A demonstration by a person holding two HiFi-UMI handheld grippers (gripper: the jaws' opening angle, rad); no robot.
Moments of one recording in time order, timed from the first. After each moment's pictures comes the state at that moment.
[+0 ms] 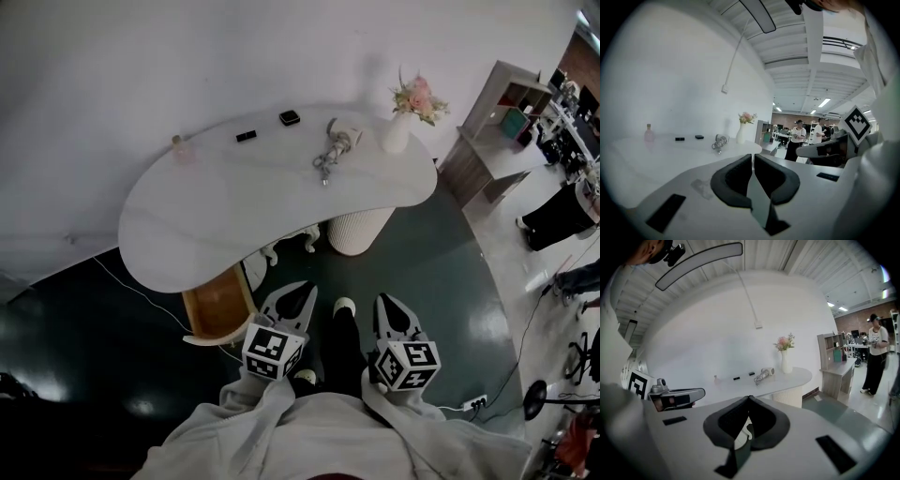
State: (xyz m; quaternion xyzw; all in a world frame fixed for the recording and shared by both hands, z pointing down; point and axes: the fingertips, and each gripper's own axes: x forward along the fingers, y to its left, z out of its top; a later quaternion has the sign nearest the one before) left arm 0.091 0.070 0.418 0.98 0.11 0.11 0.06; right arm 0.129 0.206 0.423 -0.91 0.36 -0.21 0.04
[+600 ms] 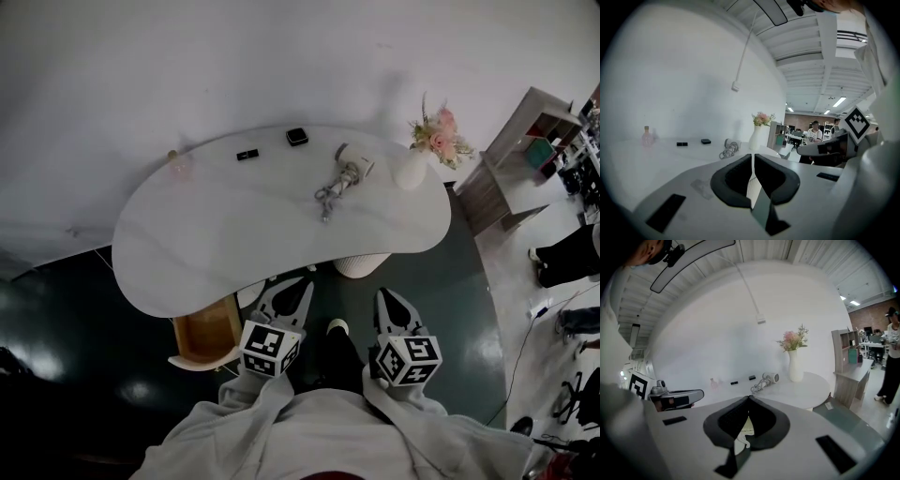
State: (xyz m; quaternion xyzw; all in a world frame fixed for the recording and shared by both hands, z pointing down) left arm 0.223 0.026 0.415 0.99 0.05 0.12 0.07; right arm 0.283 0.162 0.417 -0.88 0.42 -0.22 0.03
